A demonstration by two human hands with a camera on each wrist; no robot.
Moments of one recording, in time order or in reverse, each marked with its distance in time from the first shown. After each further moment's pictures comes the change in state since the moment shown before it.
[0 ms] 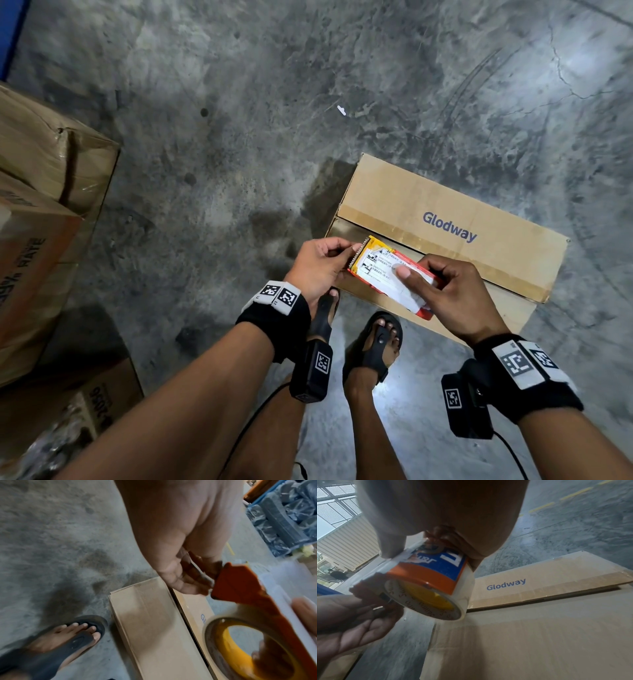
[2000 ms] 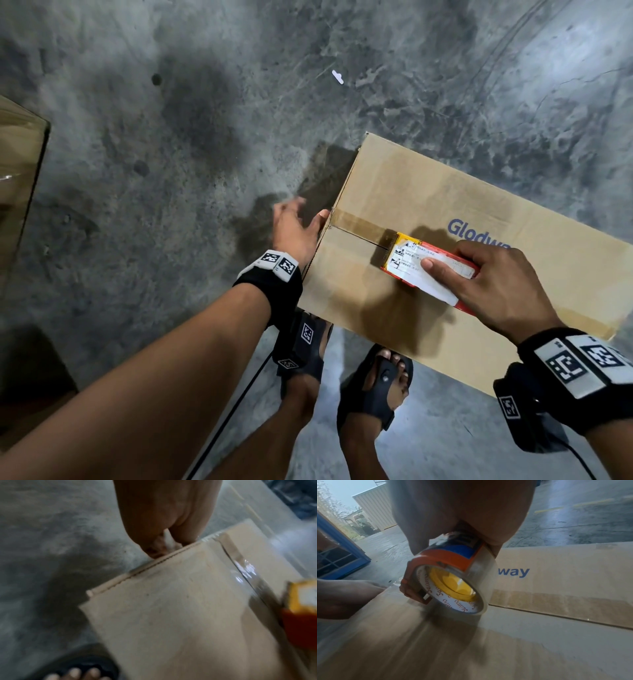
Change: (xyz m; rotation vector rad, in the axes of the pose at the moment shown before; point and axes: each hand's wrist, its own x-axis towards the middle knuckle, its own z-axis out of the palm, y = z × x) left_hand 0.192 -0.071 -0.047 0.517 0.454 0.060; right_hand 0.107 0.083 -0.012 -0.609 0.073 0.015
